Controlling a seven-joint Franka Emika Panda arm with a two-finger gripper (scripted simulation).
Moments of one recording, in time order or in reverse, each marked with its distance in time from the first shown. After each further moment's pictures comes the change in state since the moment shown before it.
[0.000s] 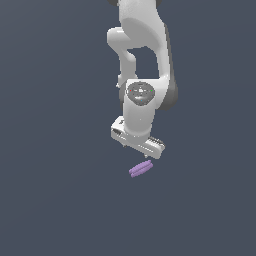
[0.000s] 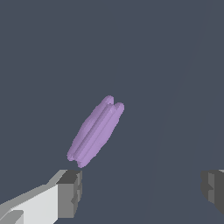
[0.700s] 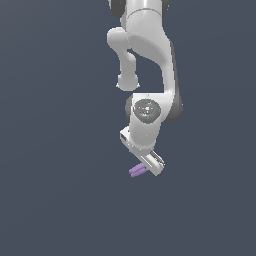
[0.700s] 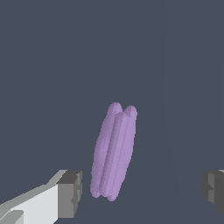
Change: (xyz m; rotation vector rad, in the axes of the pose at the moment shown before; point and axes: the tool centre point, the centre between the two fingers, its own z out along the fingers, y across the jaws) arm 0.012 -0.028 0.035 0.004 -0.003 0.364
